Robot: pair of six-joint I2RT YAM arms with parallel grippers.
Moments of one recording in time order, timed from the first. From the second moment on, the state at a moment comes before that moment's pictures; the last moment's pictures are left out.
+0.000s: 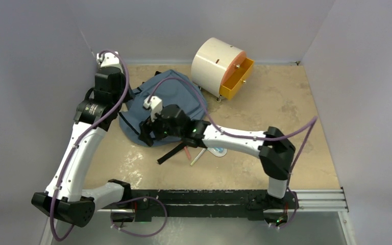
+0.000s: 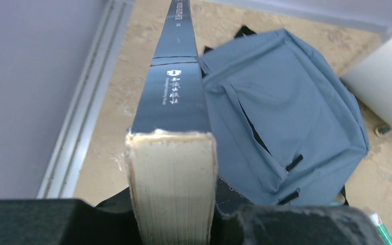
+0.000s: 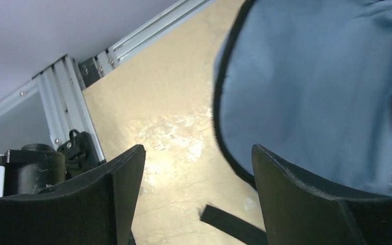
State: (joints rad) left arm -0.26 1.14 1.37 -0.74 -0.39 -0.25; right arm 1.09 1.80 1.44 0.02 -0.07 0.26
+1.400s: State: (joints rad) left arm -0.26 1.03 1.42 -0.73 -0.53 -0.15; right arm 1.12 2.15 1.65 0.10 0.05 0.19
